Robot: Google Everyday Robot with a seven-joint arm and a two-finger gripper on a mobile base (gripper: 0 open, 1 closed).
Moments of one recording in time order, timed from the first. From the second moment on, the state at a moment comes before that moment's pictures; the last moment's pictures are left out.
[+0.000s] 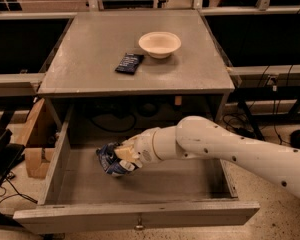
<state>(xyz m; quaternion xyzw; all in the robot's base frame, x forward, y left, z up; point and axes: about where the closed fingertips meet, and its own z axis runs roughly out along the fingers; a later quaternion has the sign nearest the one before) 0.511 0.080 0.693 -0.42 0.77 0.31 0.36</state>
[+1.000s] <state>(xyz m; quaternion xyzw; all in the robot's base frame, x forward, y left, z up) 0.511 0.081 0.694 -0.42 0.77 0.31 0.36</state>
